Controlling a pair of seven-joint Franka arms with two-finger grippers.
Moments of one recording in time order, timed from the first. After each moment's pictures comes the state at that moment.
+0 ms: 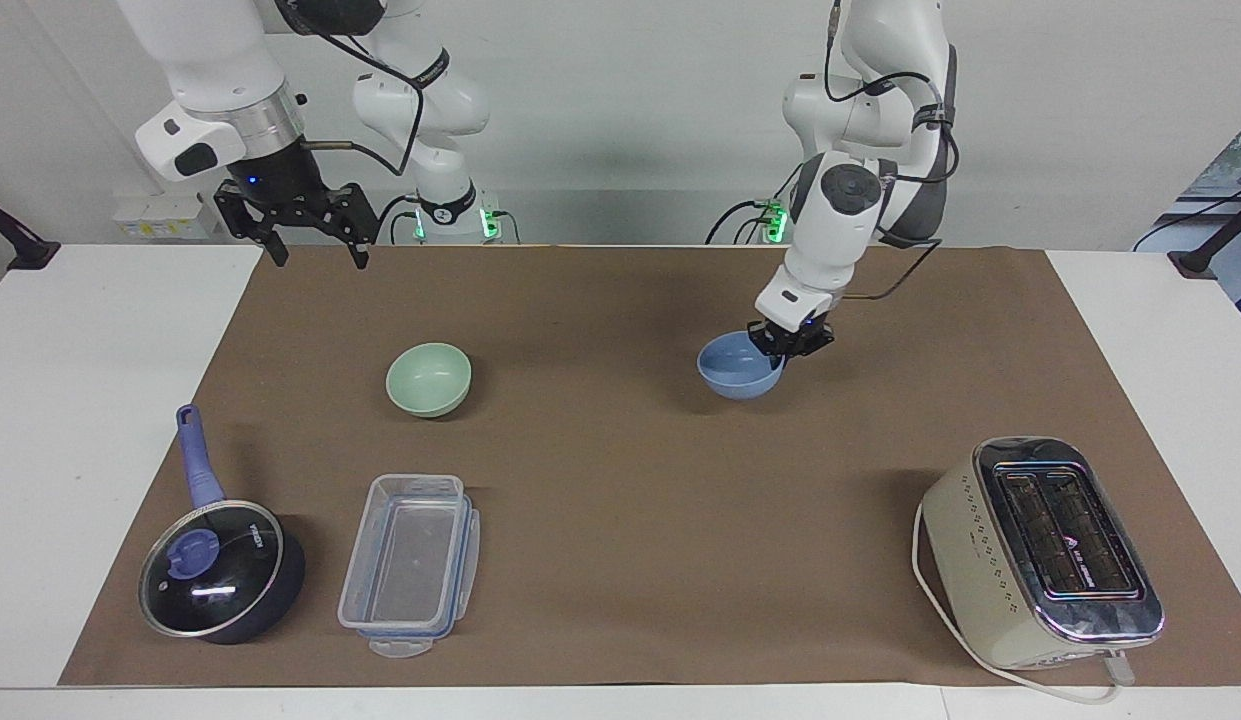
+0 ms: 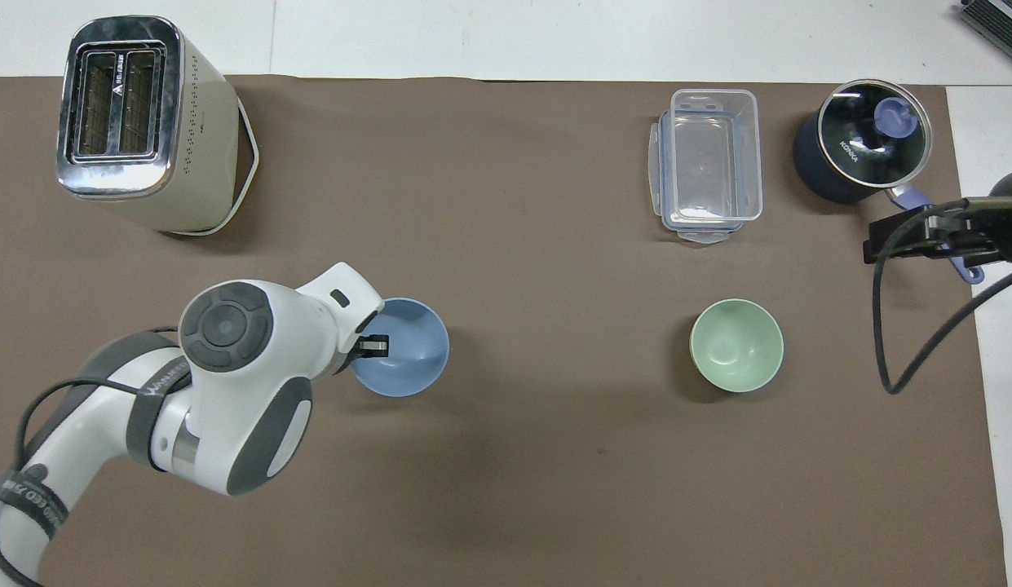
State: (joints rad) left arm -0.47 0.00 -0.02 -2.20 -0.04 2.24 -0.38; right arm -0.09 0.04 0.13 -1.44 -0.01 1.50 0.10
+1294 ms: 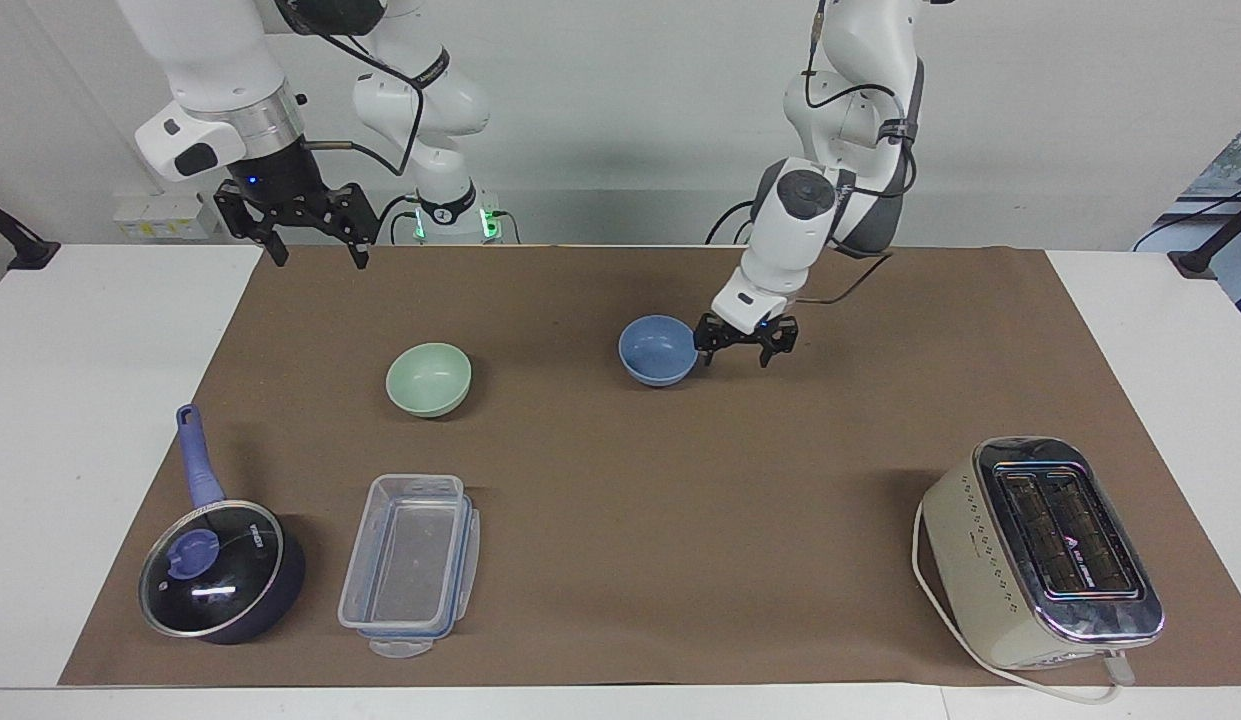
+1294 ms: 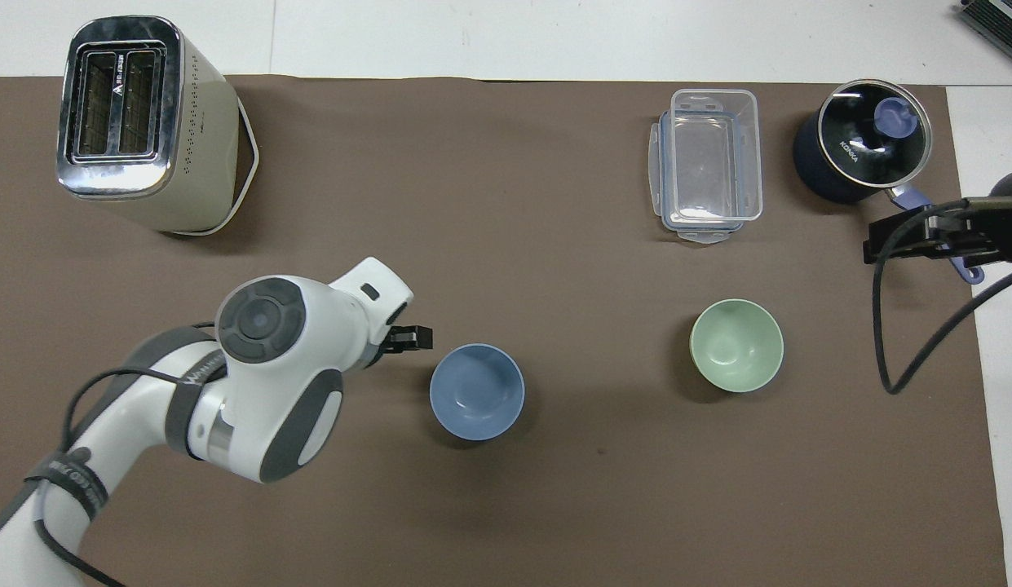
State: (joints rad) left arm -0.49 0.07 0.02 -2.14 -0.11 2.27 -0.39; right arm -0.09 0.04 0.13 -1.44 -0.01 1.50 0.10
